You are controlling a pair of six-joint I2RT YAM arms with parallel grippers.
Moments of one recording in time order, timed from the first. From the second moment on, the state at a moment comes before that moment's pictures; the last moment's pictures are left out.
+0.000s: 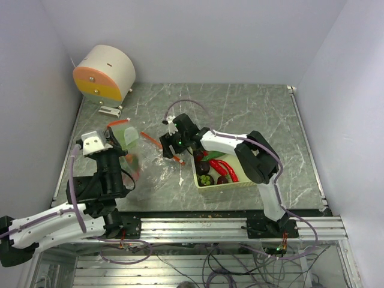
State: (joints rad) left arm -1.14 0.62 0.57 1.01 -1.31 0.69; right arm 0.80 2.13 1.47 -0.13 -0.24 0.16
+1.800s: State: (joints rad) left arm -1.14 0.49 0.66 0.54 -1.29 0.51; right arm 0.88 2.09 1.54 -0.20 0.13 0.21
